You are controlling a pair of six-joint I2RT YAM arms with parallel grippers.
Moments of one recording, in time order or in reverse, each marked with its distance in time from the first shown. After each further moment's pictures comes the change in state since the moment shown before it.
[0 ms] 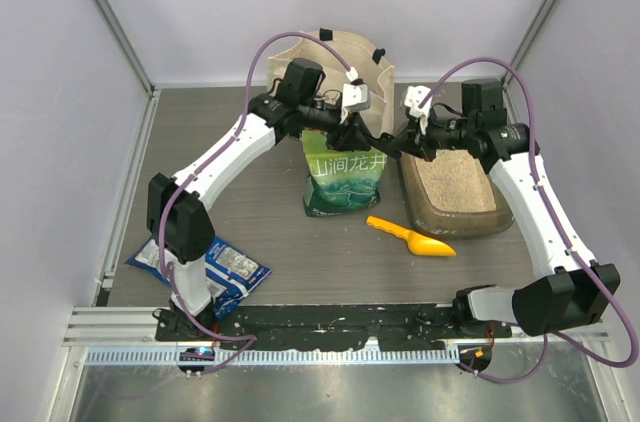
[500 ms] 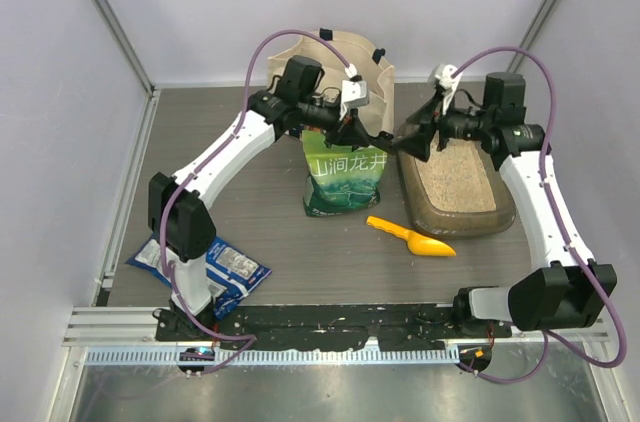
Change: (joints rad) left arm 0.007 0.014 0.043 -0.052 0.003 -0.009; right arm -0.105 0.010 -0.021 0.124 -0.114 0.299
